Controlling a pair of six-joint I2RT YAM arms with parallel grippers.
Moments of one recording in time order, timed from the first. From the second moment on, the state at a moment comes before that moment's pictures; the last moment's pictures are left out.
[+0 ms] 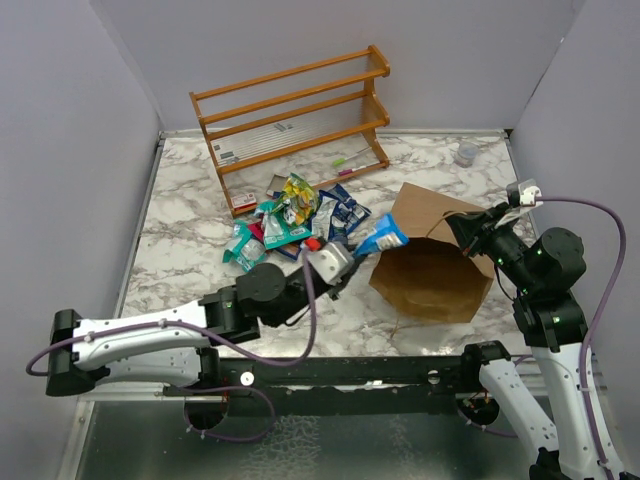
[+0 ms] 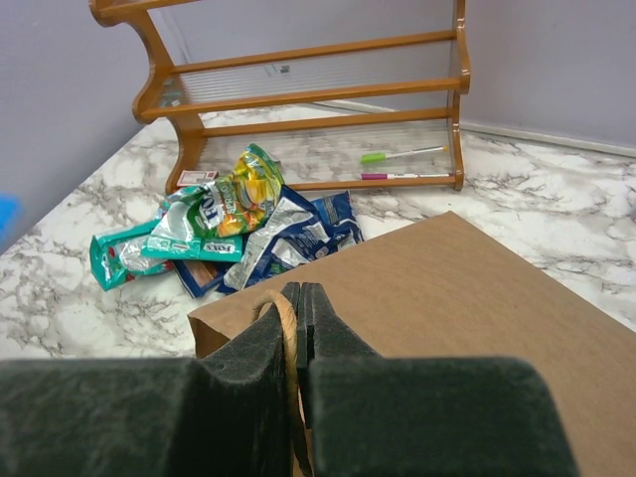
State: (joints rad) left arm -1.33 1.02 0.86 0.18 -0.32 0.13; right arm 0.13 0.57 0.86 -0.31 -0.39 0.17
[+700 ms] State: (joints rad) left arm -0.90 1.25 0.72 0.12 -0.72 -0.25; right arm 0.13 0.57 0.86 -0.30 -0.39 0.17
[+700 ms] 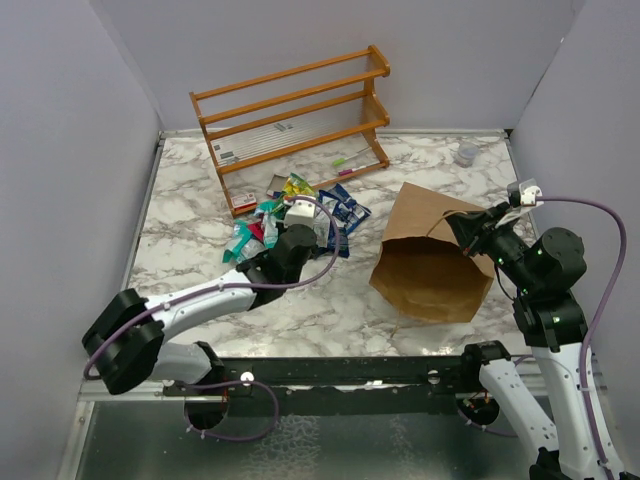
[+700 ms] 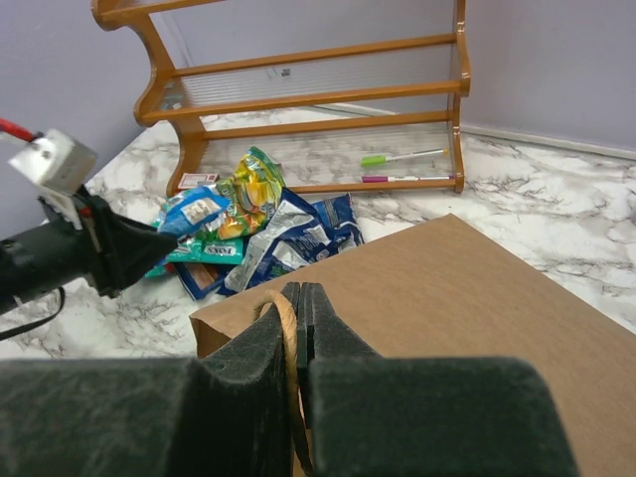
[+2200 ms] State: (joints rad) left arm -0.62 0.99 0.91 0.01 -0.24 -0.31; right arm 0.13 0.66 0.98 -0.31 -0.43 0.22
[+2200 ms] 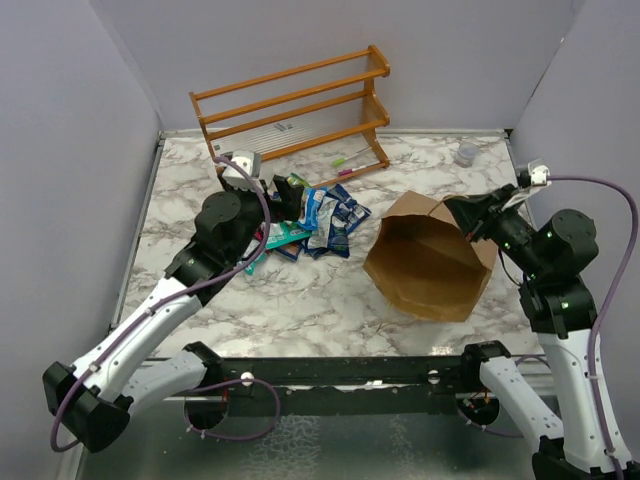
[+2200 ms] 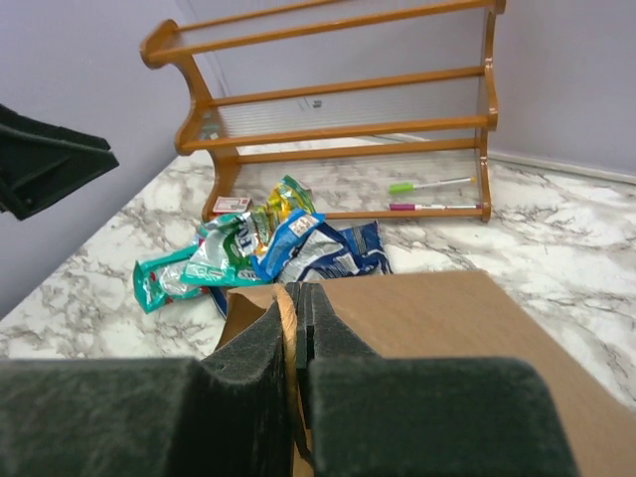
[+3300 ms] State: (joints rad) left arm -0.62 0.79 0.90 -0.12 -0.25 -0.08; right arm 0.12 1.12 1.25 -0.31 0.54 0.18
